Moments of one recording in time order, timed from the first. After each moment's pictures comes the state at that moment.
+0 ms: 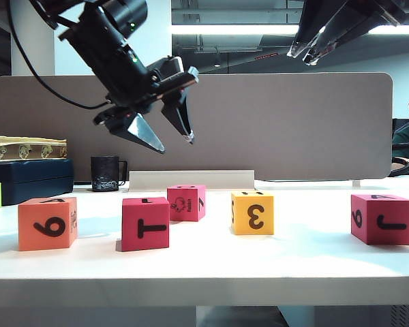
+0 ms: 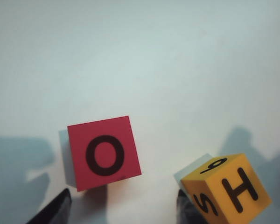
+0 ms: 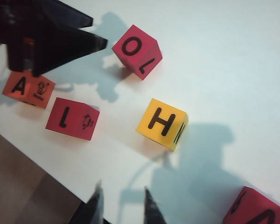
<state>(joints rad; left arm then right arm) -0.48 1.75 1.33 -0.32 0.18 -0.16 0.42 1.30 1.26 -0.77 -0.29 0.07</state>
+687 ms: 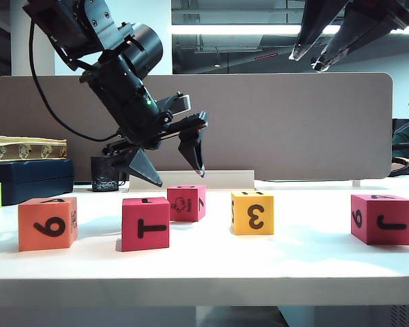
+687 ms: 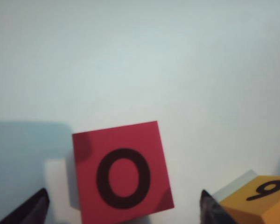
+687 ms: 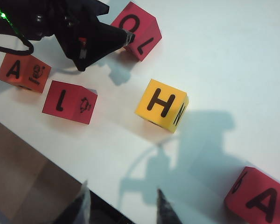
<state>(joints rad) -0.49 1.88 1.33 -0.23 0.12 -0.17 0.42 1.30 1.26 -0.83 -0.29 0.07</state>
